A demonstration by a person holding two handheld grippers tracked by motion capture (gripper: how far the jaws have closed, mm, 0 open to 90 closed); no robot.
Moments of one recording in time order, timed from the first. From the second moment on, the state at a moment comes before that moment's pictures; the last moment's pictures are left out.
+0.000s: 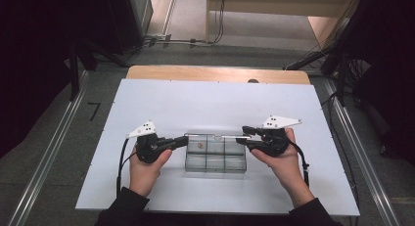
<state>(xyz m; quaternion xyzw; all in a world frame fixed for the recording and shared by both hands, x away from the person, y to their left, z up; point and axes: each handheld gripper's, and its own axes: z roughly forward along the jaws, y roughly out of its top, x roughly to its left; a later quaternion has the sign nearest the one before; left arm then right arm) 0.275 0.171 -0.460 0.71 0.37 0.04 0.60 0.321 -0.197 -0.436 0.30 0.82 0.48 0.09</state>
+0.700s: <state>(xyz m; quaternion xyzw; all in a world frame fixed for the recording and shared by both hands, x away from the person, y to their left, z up) 0.275 0.172 -0.460 0.71 0.38 0.04 0.60 0.314 -0.211 -0.429 0.30 0.82 0.49 0.10</state>
